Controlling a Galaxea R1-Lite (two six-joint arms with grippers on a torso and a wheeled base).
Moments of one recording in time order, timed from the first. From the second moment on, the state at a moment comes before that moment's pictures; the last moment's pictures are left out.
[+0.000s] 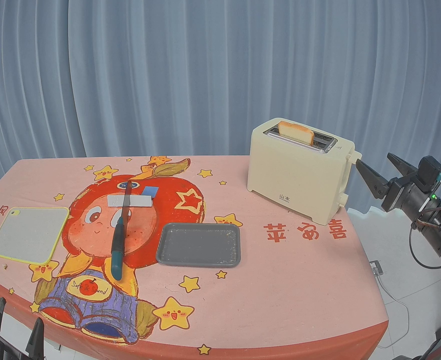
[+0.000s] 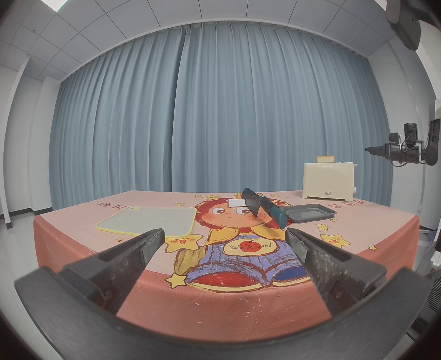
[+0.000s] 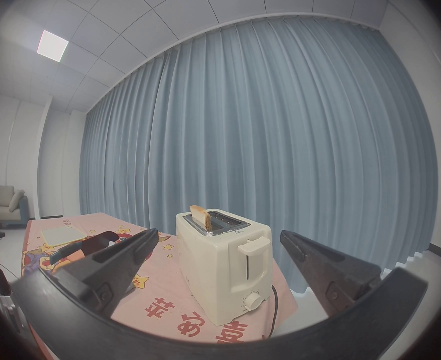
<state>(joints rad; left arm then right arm) 0.01 0.02 -0.02 0.00 -0.02 0.01 0.28 1.56 -0.35 -1.29 0.02 0.06</state>
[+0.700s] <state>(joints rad) 0.01 0.02 -0.02 0.00 -0.02 0.01 0.29 1.52 -0.42 -1.04 0.05 0.05</state>
